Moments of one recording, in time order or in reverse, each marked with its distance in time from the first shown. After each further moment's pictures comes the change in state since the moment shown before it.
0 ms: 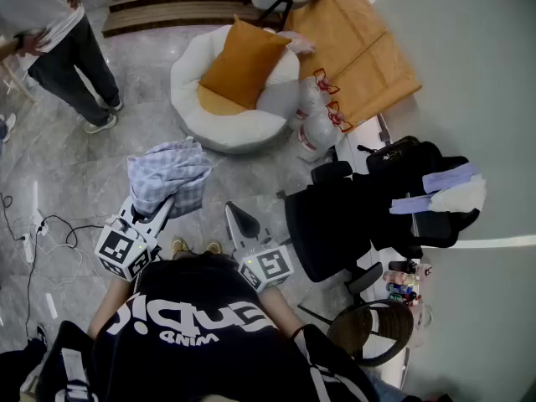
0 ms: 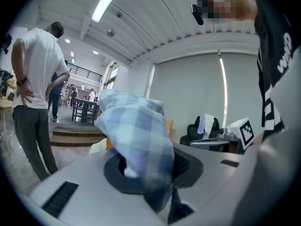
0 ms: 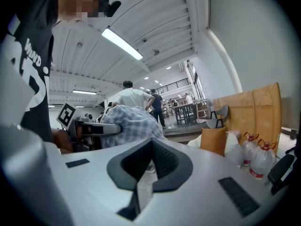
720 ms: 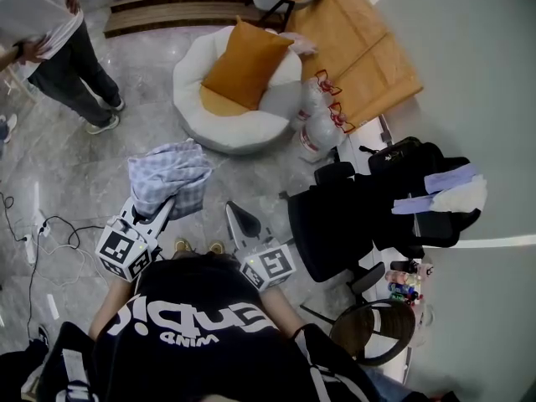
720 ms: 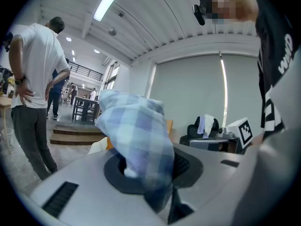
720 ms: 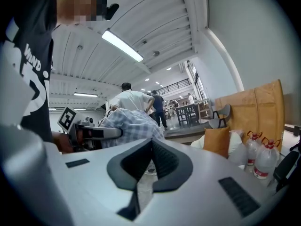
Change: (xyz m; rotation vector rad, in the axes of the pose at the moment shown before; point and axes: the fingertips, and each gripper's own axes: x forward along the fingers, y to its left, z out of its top) left arm -0.009 0.013 0.005 -0.019 0.013 0.001; right arm 0.014 0.013 0.006 -0.009 -0.016 0.030
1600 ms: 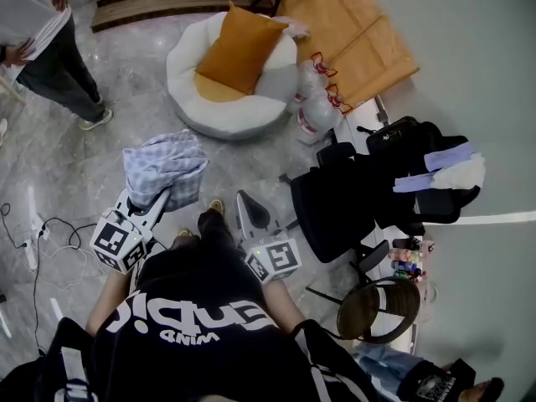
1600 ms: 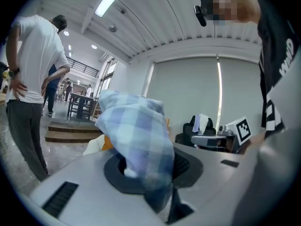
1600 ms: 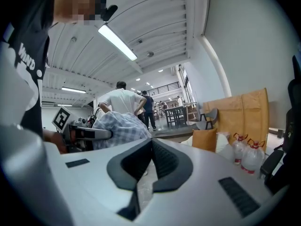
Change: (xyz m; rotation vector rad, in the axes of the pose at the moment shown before) left arm -0.020 0.035 -0.019 0.000 0.013 -0.075; right arm 0.002 0.006 -0.010 -0.023 -0.006 -0.156
